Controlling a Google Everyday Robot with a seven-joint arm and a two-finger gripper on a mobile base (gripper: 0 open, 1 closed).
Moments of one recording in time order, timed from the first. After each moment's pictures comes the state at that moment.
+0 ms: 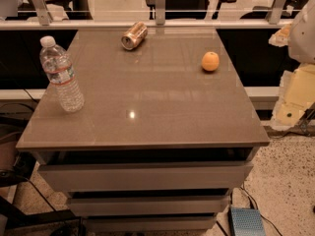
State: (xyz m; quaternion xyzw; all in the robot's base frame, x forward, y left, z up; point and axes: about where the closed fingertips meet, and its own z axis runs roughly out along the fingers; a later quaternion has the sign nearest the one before) arm 0.438 -0.217 0.977 -0.60 0.78 -0.04 0.16
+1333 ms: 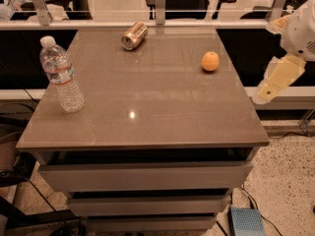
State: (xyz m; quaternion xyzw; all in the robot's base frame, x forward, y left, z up) arm 0.520 -0.234 0.960 -0.57 0.77 -0.03 0.28
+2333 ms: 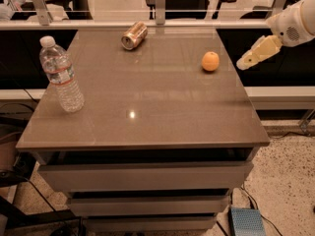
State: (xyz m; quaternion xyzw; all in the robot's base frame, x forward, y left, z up) arm 0.665 -0.276 0.930 -0.44 0.81 0.06 0.38
